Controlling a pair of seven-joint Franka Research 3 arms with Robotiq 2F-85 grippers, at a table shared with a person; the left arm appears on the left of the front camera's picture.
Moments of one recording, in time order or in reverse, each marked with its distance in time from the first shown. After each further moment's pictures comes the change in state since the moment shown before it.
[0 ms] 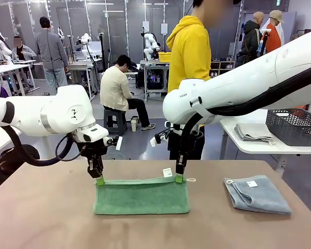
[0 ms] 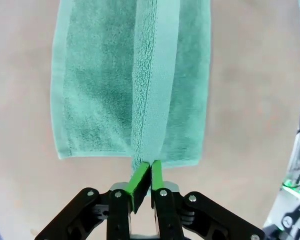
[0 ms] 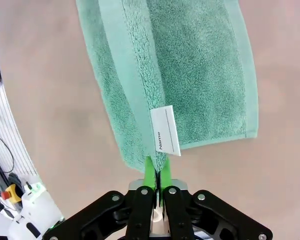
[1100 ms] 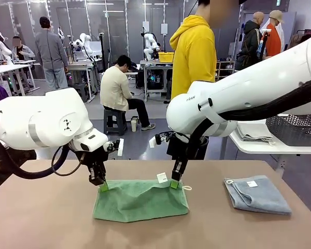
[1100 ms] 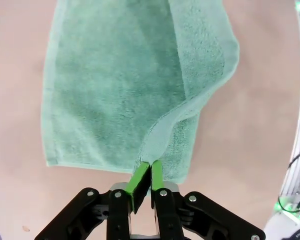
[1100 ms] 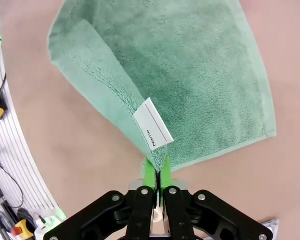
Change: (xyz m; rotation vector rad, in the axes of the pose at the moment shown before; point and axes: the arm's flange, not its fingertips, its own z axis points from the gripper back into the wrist) left arm 0.009 -0.062 0.002 0.115 -0.081 0.013; right arm -0.018 0.061 0.001 -0.062 -0.162 -0.098
